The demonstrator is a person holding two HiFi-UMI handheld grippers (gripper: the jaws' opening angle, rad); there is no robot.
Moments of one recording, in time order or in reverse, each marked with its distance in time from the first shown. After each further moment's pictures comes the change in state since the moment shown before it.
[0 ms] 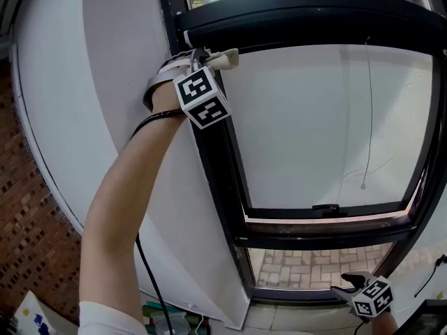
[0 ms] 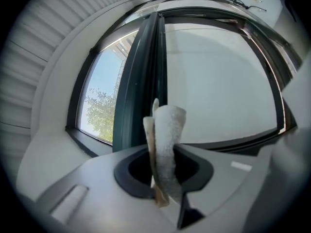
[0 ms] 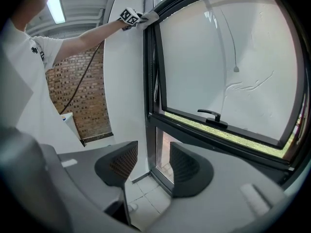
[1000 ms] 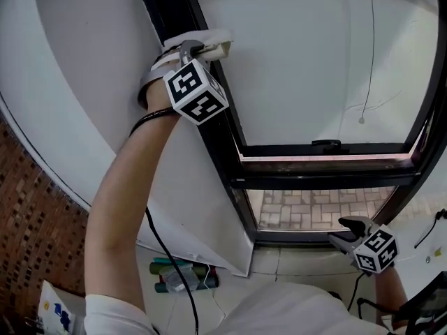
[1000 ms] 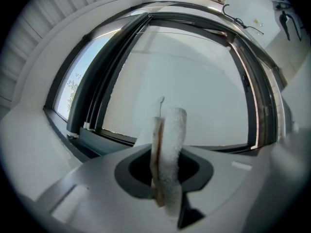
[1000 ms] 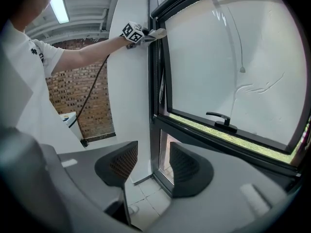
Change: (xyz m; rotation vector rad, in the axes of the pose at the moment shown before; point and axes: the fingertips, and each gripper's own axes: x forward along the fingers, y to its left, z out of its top) left arm -0.028 -0.160 -0.012 -0.128 -0.026 -0.219; right arm 0.021 0.017 0.021 -0.030 -0.019 0.034
